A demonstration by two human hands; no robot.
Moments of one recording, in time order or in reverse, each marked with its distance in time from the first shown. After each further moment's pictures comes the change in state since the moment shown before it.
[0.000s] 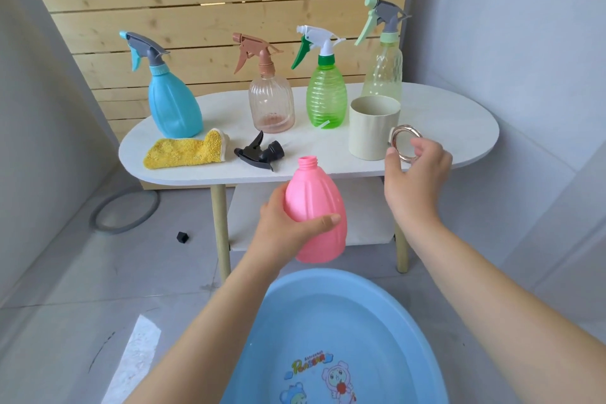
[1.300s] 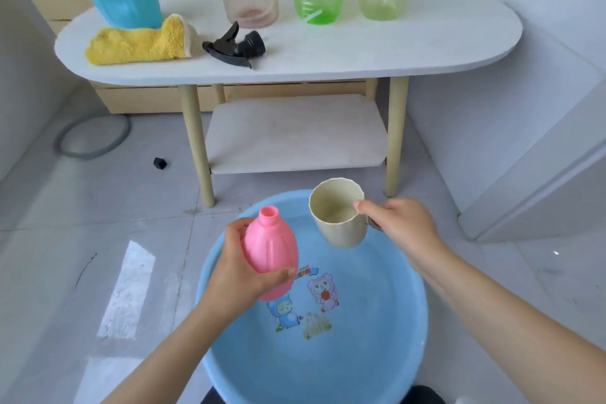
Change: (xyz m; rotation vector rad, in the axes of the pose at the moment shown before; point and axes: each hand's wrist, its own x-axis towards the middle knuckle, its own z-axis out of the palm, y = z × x) left_hand -0.092 -0.157 -0.008 0.199 -0.018 -0.165; right_hand -0.115 0.107 -0.042 -0.263 -0.628 0.422
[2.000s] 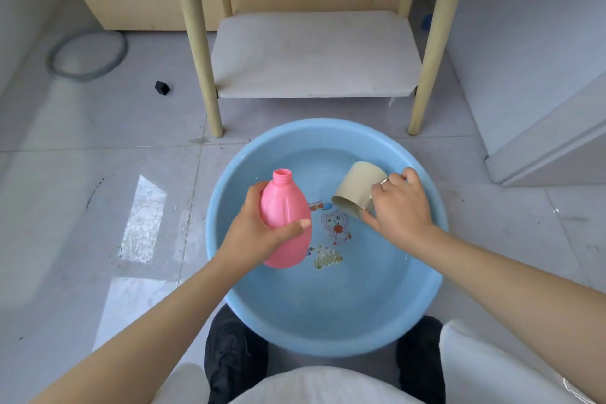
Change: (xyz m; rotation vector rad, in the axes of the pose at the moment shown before) left_hand -0.017 -0.046 0.015 0.006 -0.088 -0.165; right_hand 0.001 0.095 0.072 -1.142 0.005 -0.734
